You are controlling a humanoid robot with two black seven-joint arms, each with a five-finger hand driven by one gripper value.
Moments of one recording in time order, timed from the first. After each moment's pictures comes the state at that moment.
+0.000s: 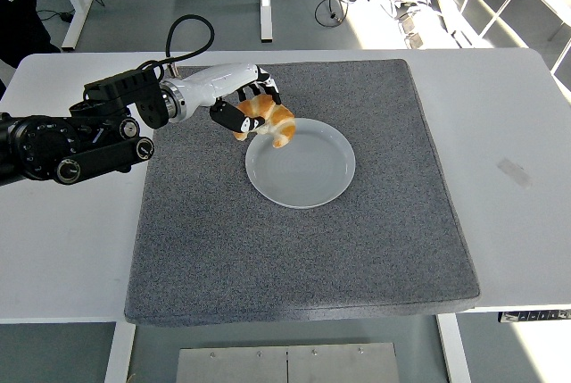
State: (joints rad) left arm -1.31 0.31 0.19 -1.03 0.96 0.21 -0.11; right arm -0.11 0.00 0.06 0.15 -0.06 0.01 0.35
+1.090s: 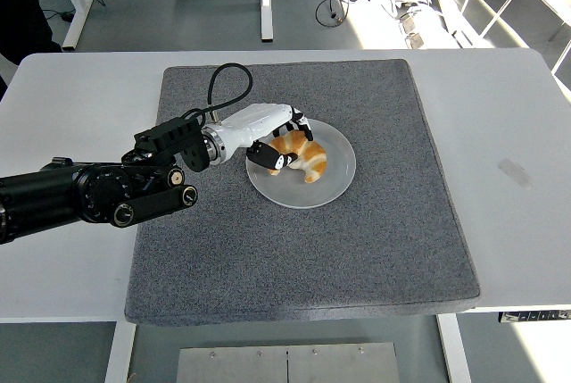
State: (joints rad) left arm -1.17 0.16 0.17 -0.94 1.02 0.32 -0.13; right arm -0.11 0.00 0.06 0.15 -0.06 0.01 0.35
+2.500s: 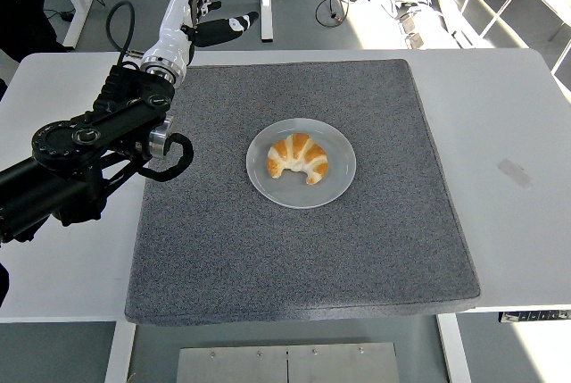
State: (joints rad) left arm -1.05 0.17 -0.41 -0.90 0.40 0.53 -0.31; right arm -0.11 0.00 0.06 0.15 -0.06 0.01 0.35
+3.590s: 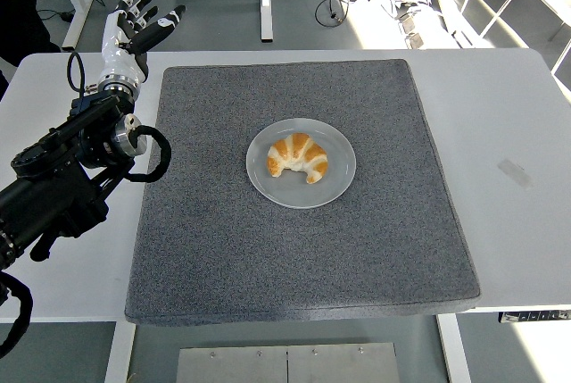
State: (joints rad) left arm -0.95 0.12 -0.65 -0.66 0.16 0.36 -0.42; right arm -0.11 0.00 0.06 0.15 -0.06 0.01 0.35
